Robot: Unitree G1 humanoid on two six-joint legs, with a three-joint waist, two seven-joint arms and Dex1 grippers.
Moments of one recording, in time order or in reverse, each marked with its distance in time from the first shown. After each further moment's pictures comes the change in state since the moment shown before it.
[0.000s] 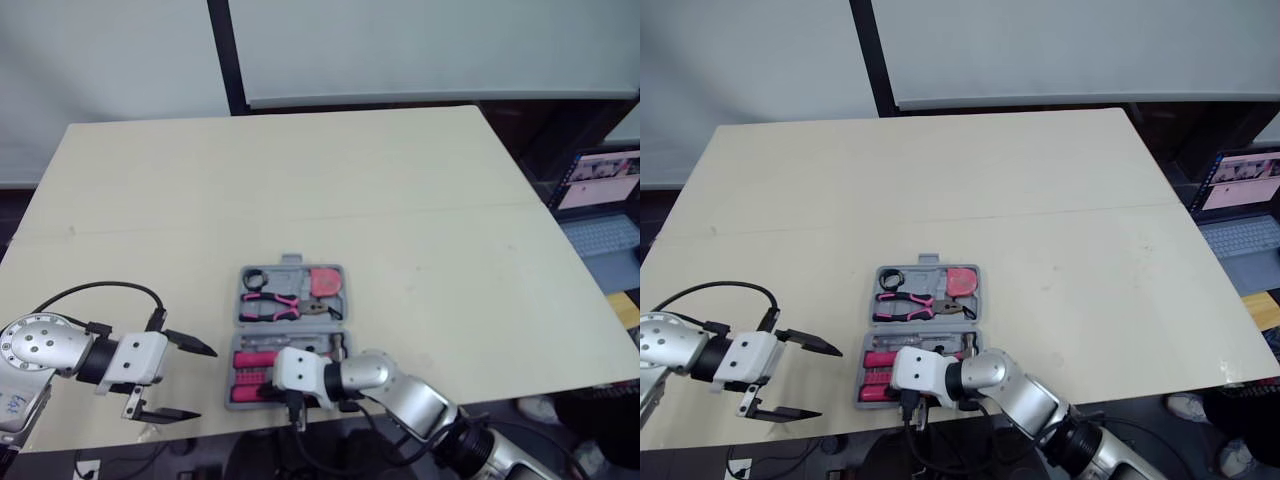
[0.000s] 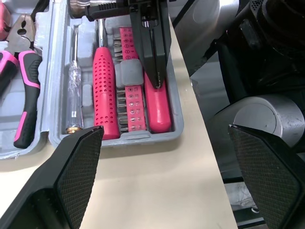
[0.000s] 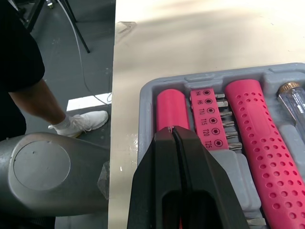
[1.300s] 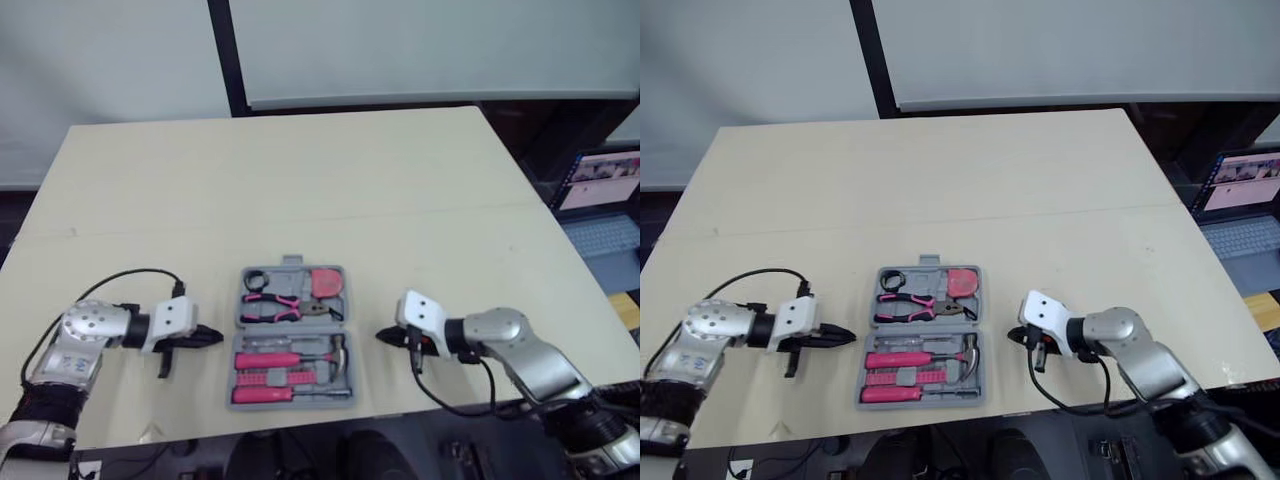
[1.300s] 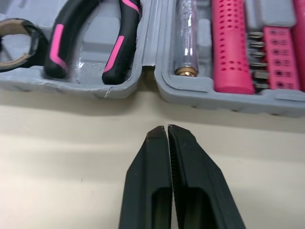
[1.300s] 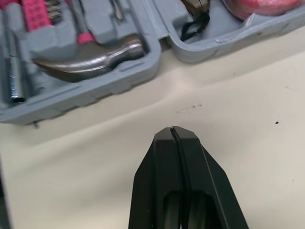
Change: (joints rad) left arm -0.415 -0.254 -0.230 0.655 0.263 -0.215 0.161; right arm 0.020 -0.409 -0.441 0.020 0.085 0.035 0.192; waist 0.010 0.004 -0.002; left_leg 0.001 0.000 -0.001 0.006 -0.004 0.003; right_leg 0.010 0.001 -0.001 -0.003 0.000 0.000
